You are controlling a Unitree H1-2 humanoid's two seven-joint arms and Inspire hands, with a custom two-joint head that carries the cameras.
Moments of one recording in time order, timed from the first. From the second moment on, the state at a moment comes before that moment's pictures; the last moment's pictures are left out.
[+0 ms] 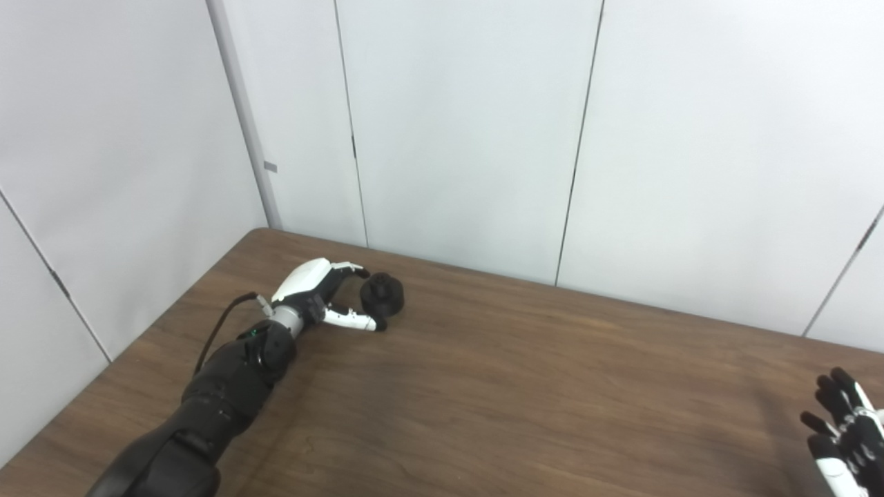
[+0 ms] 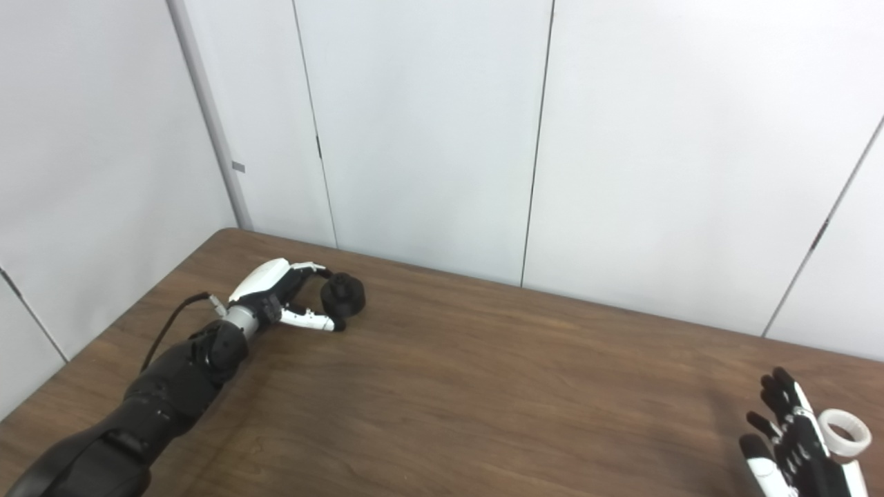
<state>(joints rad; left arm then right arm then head) -0.63 0.58 -0.18 0.96 0.47 -0.25 0.10 -0.11 -0.20 -0.08 0.13 0.01 -0.30 0.07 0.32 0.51</state>
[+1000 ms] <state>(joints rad) -0.67 0.57 -0.22 0.99 0.47 -0.25 0.08 -0.09 -0.18 -0.07 0.09 -0.08 -0.27 0.04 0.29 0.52</state>
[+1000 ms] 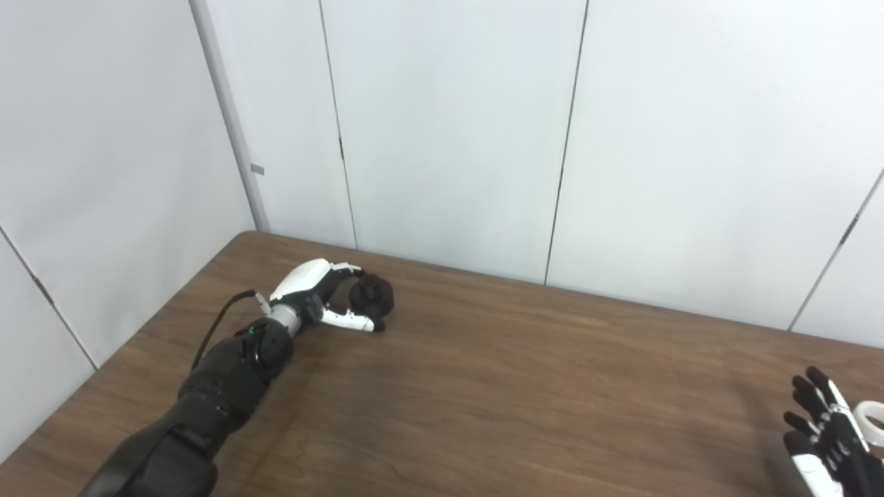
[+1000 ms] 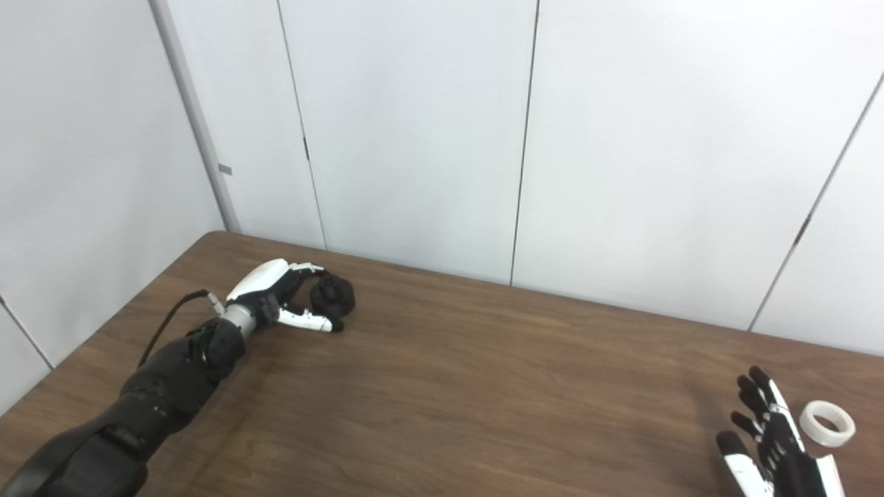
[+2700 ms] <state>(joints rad) -0.67 0.59 -0.27 0.93 0.47 -0.45 0.19 -0.06 -0.13 -0.07 0.03 -0.05 -0.24 0.02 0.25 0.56</state>
